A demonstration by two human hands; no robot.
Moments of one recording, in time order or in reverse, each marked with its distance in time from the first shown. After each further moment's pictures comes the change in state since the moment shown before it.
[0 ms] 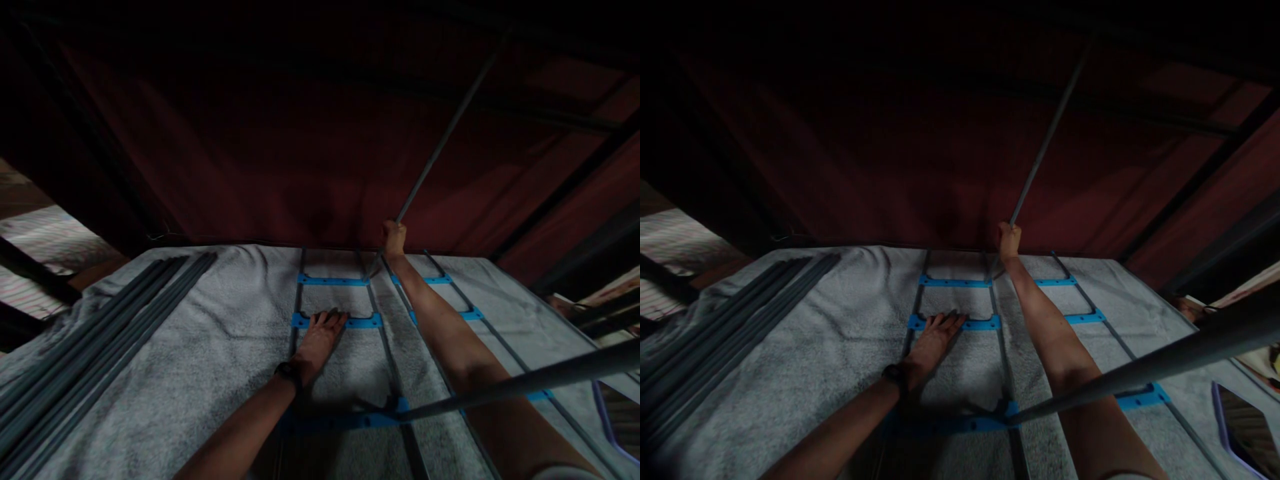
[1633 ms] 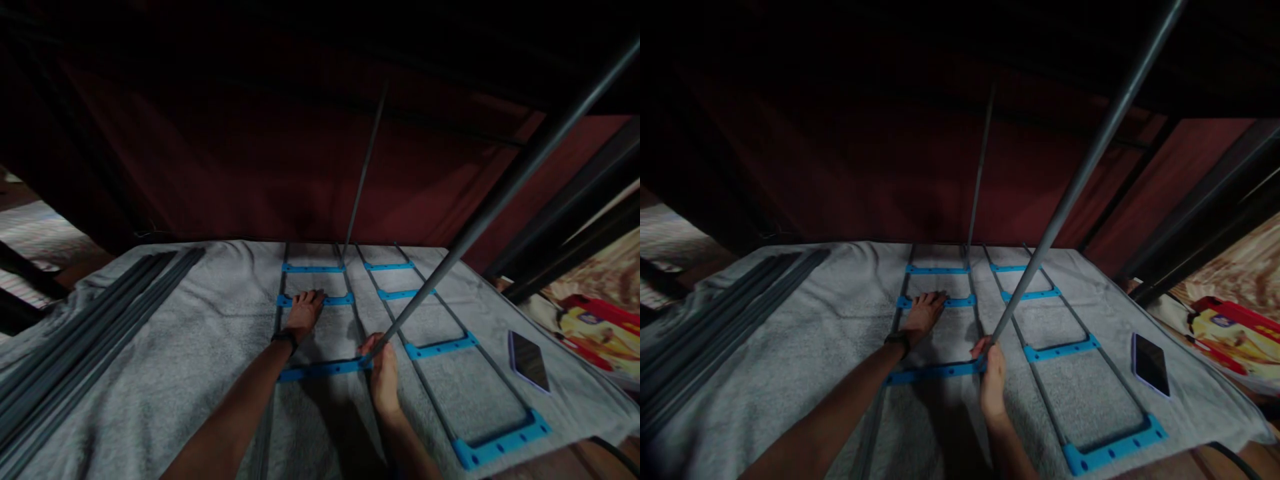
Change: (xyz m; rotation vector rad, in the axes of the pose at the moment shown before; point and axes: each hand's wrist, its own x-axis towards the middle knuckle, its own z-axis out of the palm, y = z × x) left_hand 0.009 0.010 0.010 0.003 0.149 -0.113; right_hand -0.354 0.009 -0.098 -0.035 0.225 0.127
